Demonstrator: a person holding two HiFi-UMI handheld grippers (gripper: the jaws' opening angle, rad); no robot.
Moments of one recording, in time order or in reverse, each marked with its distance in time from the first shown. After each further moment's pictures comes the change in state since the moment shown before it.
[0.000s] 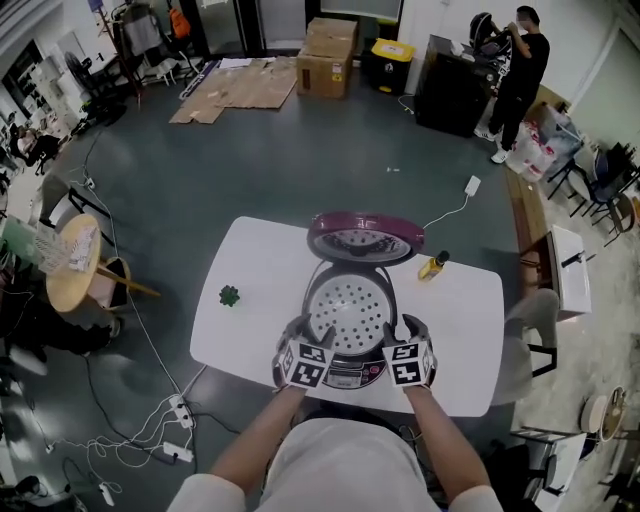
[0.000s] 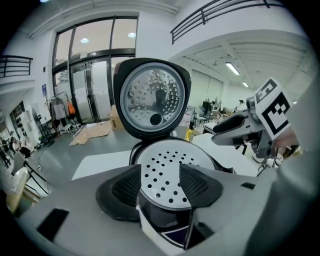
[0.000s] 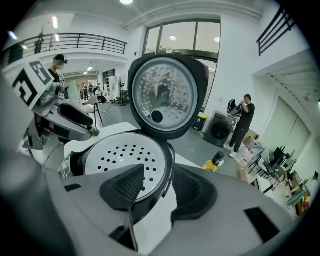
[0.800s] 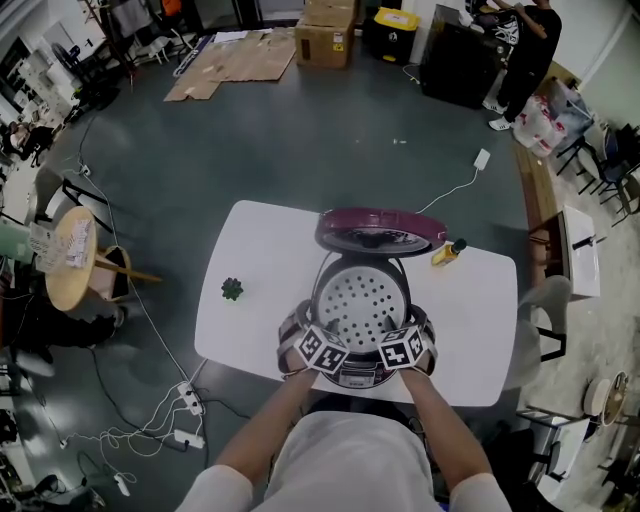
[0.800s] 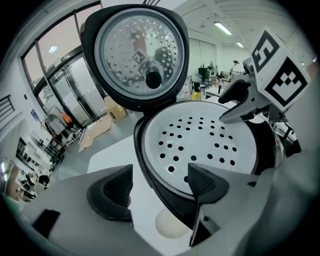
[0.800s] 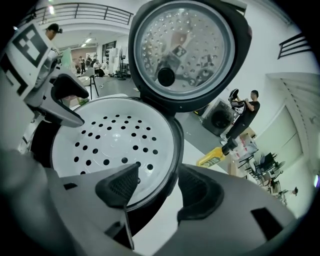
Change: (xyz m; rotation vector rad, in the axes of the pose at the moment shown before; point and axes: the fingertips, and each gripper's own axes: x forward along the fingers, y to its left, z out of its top) left arm 0.066 0.042 -0.051 0.249 0.264 0.101; right arm 0.077 0.013 -0.045 -0.107 0.259 -0.051
